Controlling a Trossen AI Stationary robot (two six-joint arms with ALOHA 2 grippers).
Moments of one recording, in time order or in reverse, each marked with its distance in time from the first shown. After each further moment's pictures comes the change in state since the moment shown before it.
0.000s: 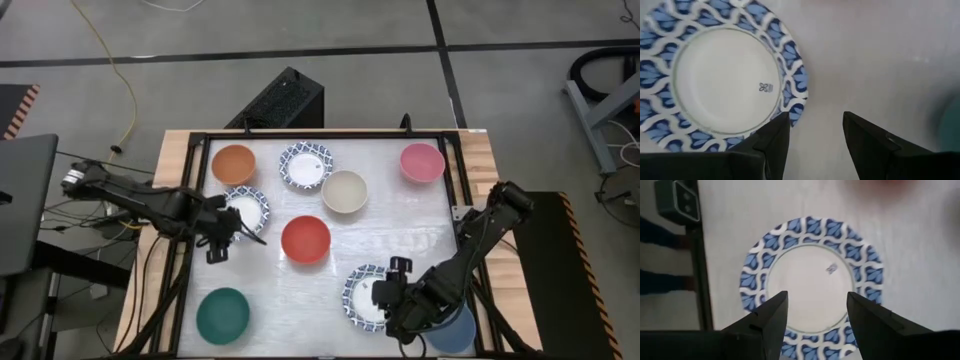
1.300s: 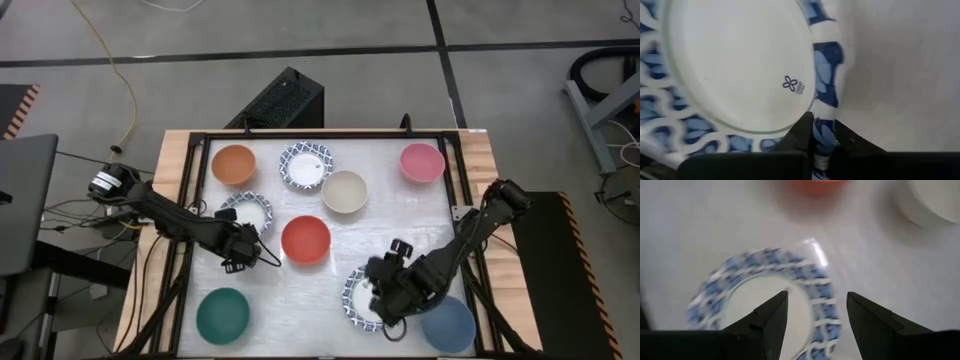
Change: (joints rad) left arm -0.091 0.402 -0.051 0.143 -0.161 -0.193; right arm -0.112 0.001 0.000 -0.120 0.132 0.200
